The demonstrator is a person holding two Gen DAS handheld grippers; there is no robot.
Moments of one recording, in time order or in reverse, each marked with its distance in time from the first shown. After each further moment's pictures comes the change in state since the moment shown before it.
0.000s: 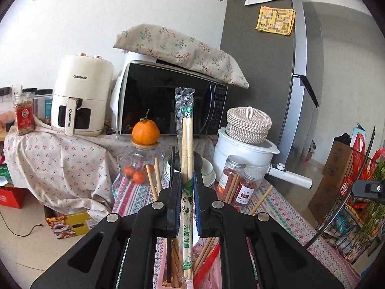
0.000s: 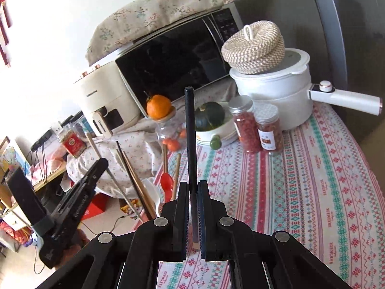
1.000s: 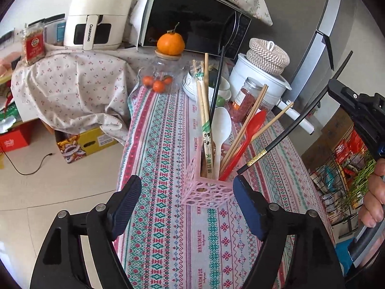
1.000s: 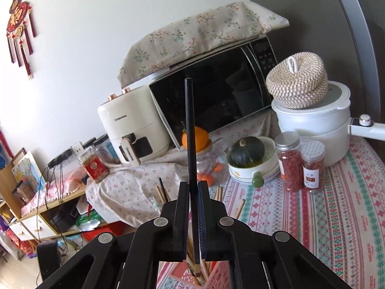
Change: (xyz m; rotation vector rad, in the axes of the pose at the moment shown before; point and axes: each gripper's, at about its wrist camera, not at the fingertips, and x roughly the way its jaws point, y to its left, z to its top) left arm -0.037 0.051 -0.039 -0.104 0.496 0.020; right arm 0.041 0.057 0.015 -0.052 -0.132 0.073
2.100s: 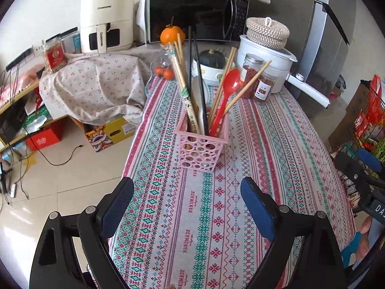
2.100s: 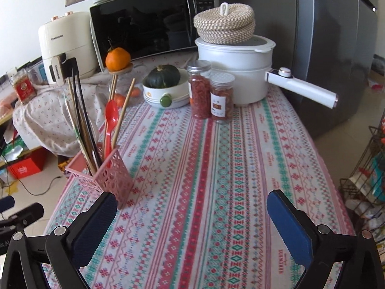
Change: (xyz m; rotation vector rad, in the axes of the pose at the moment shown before) left arm -0.031 -0.082 -0.054 0.079 0.034 0.221; right arm -0.055 -0.046 -0.083 -0.172 0.242 -0.404
